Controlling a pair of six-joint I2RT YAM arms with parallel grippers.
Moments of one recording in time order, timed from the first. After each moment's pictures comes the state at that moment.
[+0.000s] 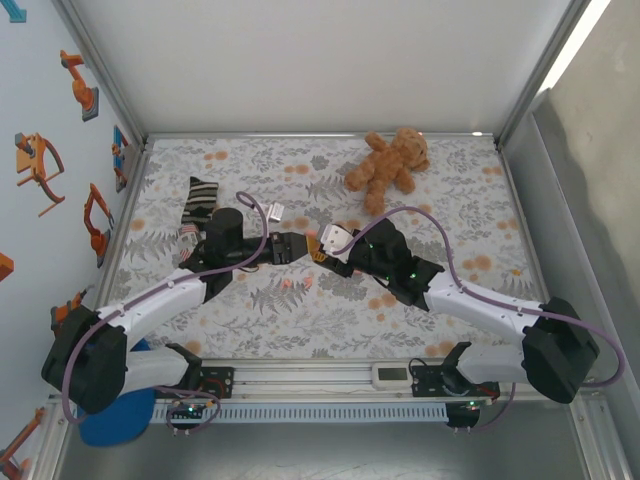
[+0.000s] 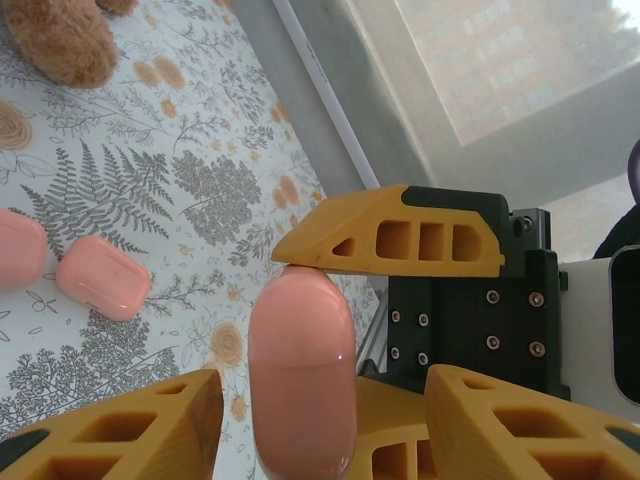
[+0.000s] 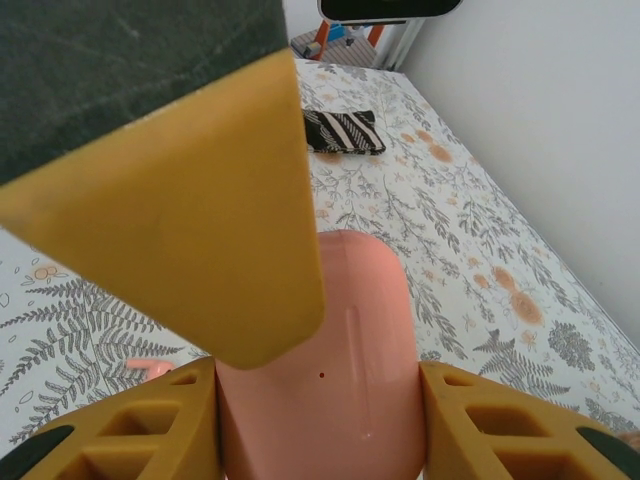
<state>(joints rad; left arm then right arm) -0.60 1.23 0.62 0.33 0.75 -0.79 0.83 1.24 0.71 0.18 -0.19 -0.45</state>
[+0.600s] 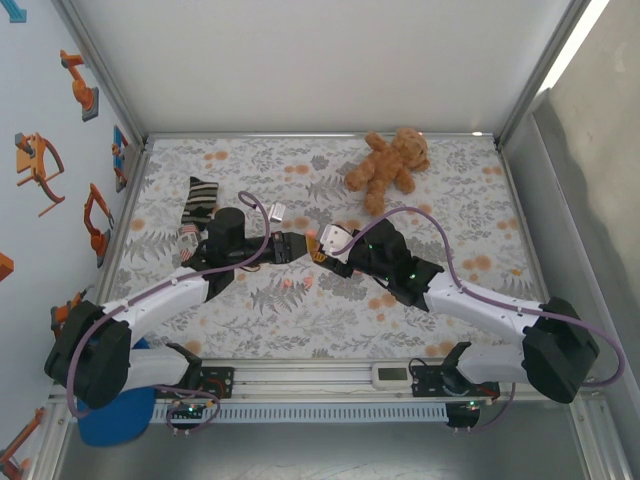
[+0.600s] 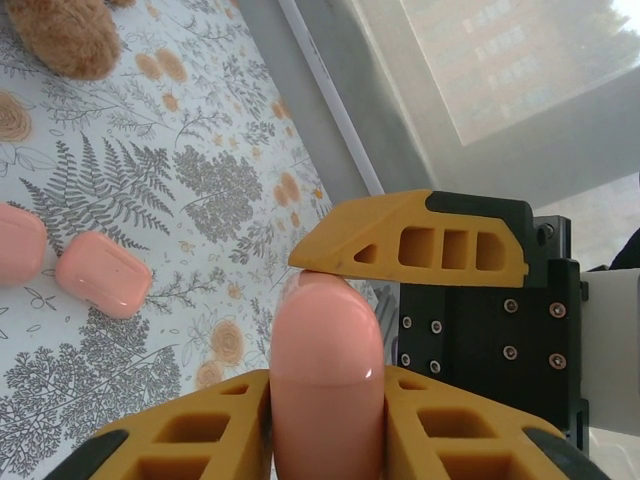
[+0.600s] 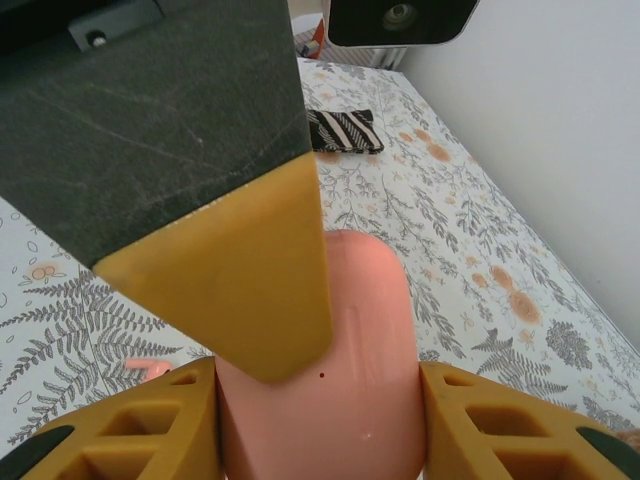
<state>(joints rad) -0.60 1.25 0.62 0.35 0.75 -0.80 0.84 1.24 0.71 0.18 -0.18 -0.45</state>
